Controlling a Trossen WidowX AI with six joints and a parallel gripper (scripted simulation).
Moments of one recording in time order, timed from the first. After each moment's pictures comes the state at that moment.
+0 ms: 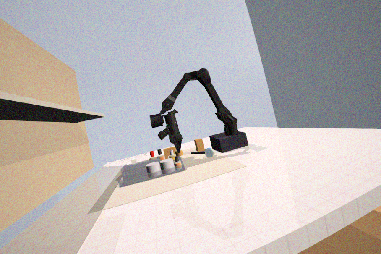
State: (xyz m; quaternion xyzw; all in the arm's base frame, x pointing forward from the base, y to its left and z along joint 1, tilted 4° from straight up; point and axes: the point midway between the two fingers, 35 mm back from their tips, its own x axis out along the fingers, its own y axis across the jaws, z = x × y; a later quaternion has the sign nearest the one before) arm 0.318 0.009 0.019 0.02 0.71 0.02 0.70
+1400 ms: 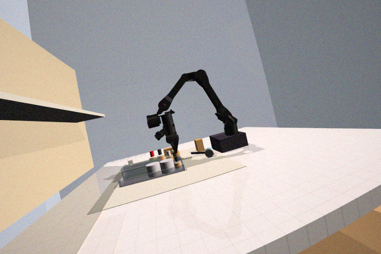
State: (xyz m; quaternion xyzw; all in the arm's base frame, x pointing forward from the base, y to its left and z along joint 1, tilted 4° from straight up) arm 0.334 0.009 0.022 0.02 0.71 0.02 0.70
